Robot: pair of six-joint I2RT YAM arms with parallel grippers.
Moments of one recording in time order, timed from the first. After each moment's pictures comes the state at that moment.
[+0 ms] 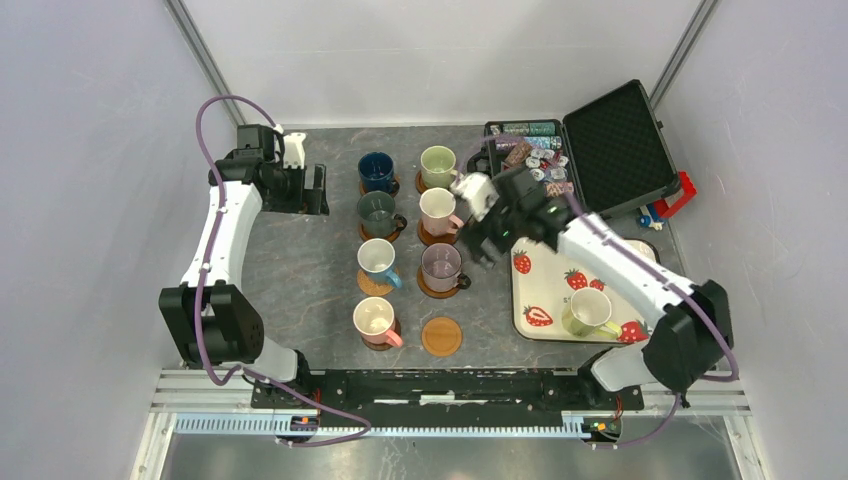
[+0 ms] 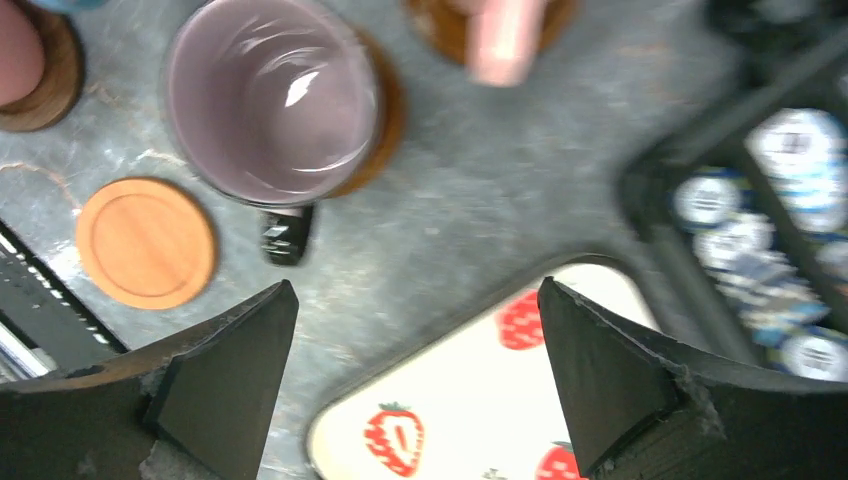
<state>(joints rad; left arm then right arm) 0.05 1.50 1.43 -0.95 0.24 0.16 0.68 1.43 1.15 -0.65 -0.13 -0.23</state>
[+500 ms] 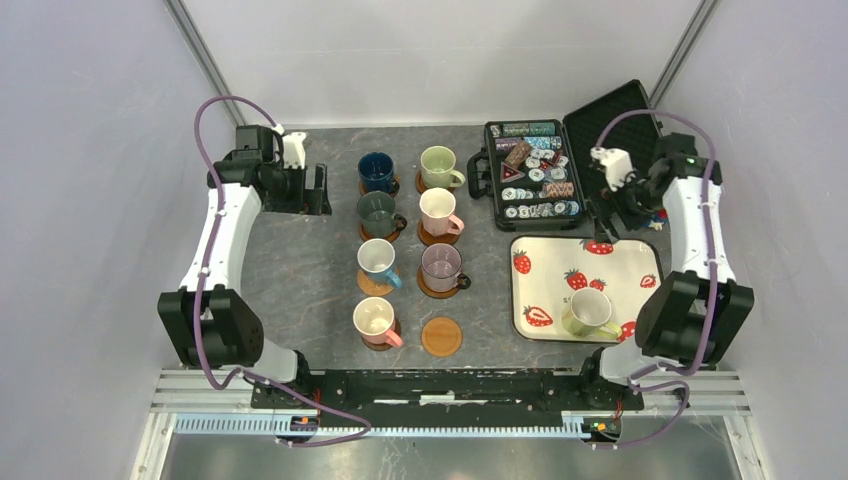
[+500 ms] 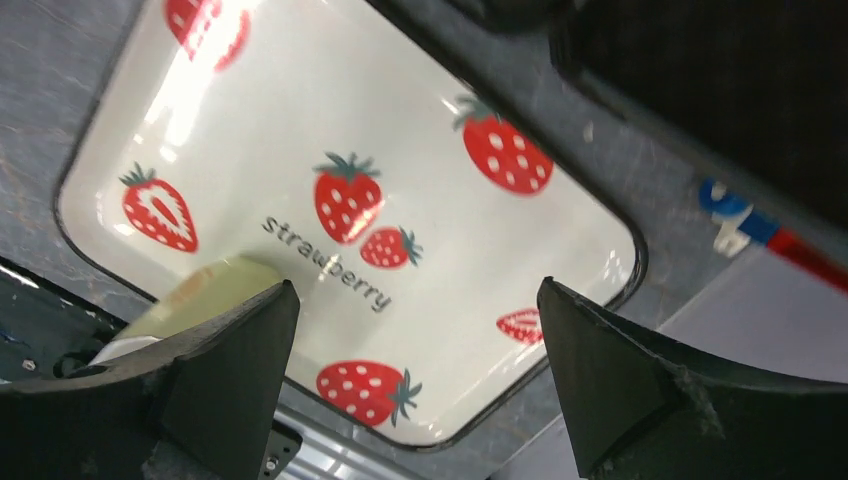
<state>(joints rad) 0.05 1.48 1.42 -0.95 0.27 0.16 -0.23 1.51 1.43 -1.15 -0.39 -0.82</state>
